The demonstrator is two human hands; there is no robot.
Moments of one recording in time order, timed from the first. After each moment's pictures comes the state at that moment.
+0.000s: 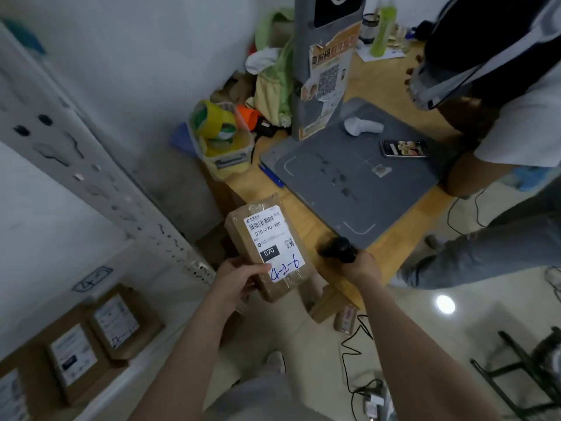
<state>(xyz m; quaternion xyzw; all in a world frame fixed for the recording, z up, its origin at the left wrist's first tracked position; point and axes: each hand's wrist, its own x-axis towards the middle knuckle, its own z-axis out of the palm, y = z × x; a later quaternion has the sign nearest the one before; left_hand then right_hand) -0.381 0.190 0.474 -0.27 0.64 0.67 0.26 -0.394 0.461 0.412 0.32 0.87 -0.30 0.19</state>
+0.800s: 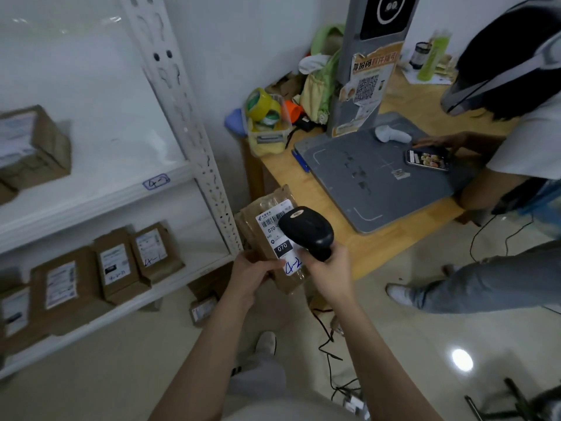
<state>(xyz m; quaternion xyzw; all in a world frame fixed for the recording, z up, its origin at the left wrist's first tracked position) -0.234 0.232 0.496 -0.34 0.58 0.73 0.12 -0.241 0.395 0.526 0.04 0.81 -0.58 0.03</state>
